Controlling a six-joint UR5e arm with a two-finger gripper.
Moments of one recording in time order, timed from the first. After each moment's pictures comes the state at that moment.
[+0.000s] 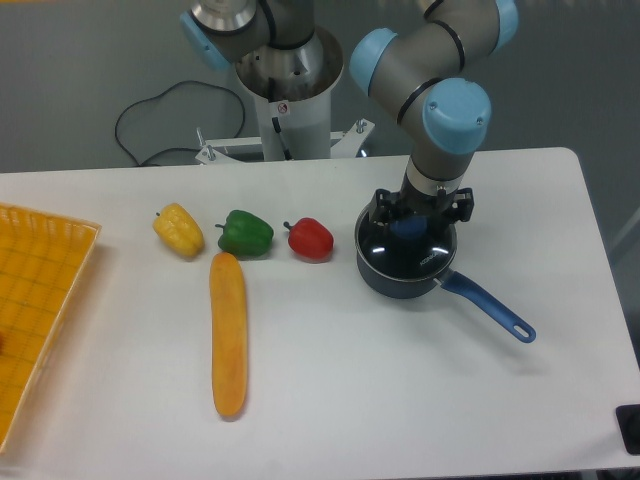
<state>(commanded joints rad) 2.70 -1.80 -1.76 -1.20 1.56 0.63</state>
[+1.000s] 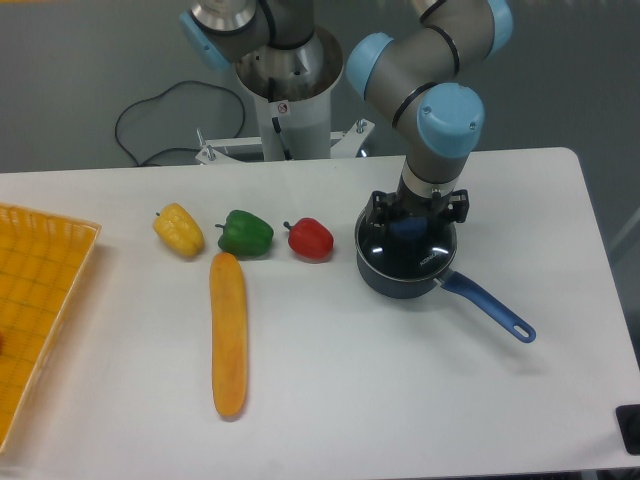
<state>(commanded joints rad) 2.71 -1.80 -1.81 -1.17 1.57 0.63</state>
